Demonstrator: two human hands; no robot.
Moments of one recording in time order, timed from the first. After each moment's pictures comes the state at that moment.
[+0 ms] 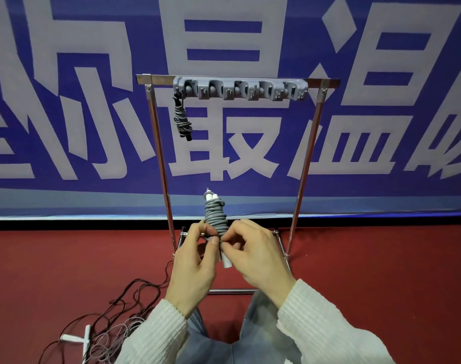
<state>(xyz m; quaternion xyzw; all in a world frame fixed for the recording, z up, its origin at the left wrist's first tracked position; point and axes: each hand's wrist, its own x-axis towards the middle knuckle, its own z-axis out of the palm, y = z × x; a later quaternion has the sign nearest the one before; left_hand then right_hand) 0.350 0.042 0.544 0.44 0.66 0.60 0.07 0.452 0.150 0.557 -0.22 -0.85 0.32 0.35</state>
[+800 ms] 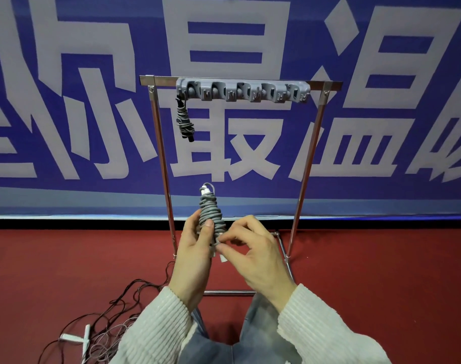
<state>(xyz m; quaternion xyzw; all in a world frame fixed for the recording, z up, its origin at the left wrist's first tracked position) 0.346 0.065 0.550 0.24 0.51 0.77 0.30 0.454 0.146 0.551 -0.16 -0.83 0.34 0.42</state>
